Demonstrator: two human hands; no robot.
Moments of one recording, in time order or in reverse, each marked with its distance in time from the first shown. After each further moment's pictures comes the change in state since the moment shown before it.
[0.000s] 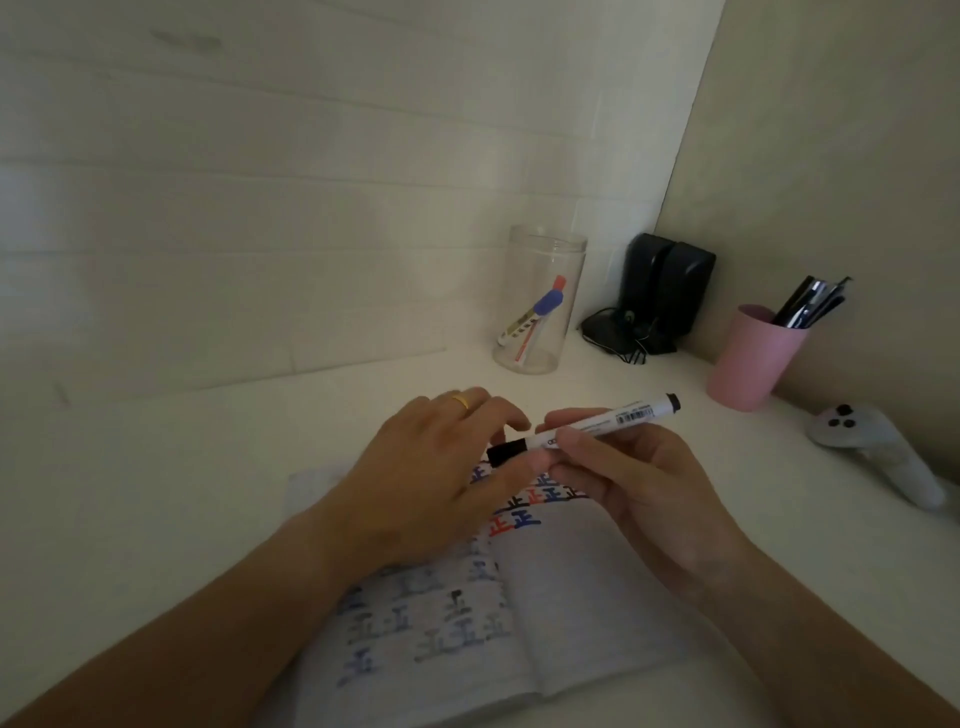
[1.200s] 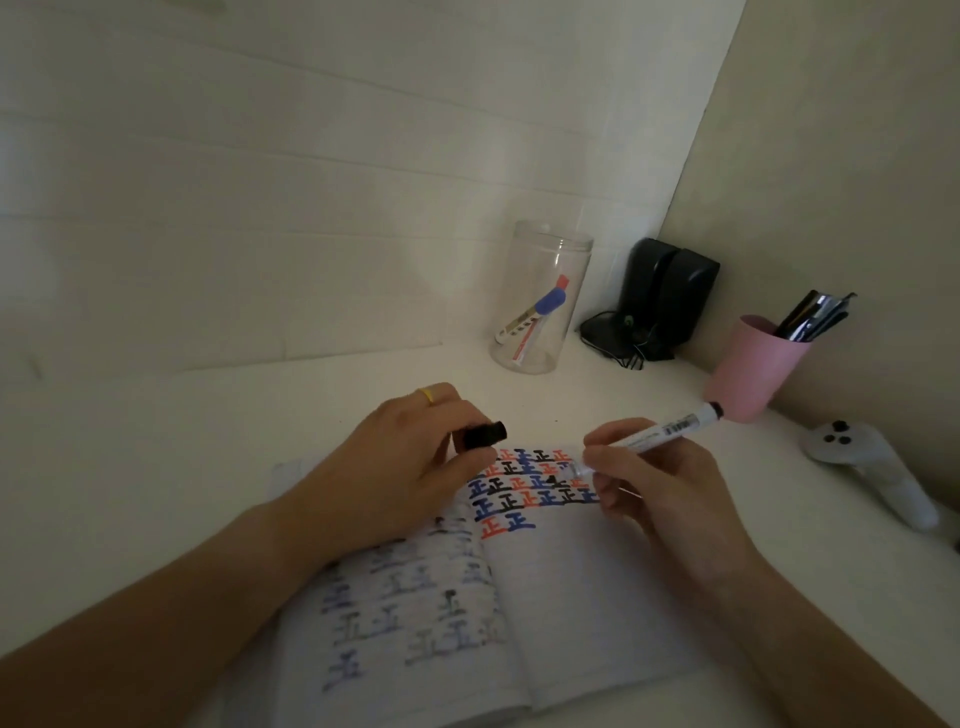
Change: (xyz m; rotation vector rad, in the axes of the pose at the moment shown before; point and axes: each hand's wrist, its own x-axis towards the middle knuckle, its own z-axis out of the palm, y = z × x) left_hand -0.003 -0.029 0.007 -0.175 0.037 -0.018; right_hand 0.003 0.001 -0.019 -0.293 0.185 -0.056
